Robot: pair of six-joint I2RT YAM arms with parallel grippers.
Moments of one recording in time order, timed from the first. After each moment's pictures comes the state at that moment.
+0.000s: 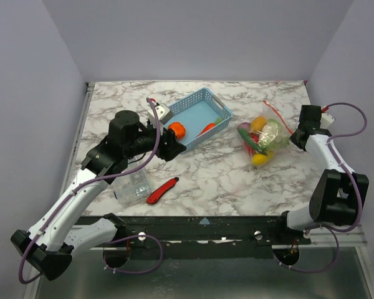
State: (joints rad) left arm -0.58 0.99 1.12 -0.47 0.43 -0.10; right arm -0.17 1.43 1.00 -0.46 0.38 0.55
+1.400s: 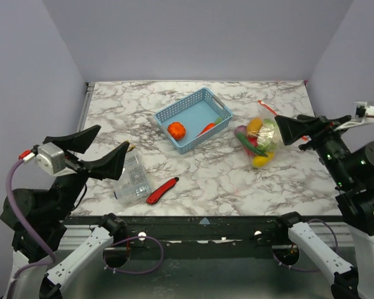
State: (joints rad) left arm -0.58 0.42 1.14 -0.37 -0.01 -0.11; right arm 0.29 0.71 1.31 -0.55 -0.04 0.45
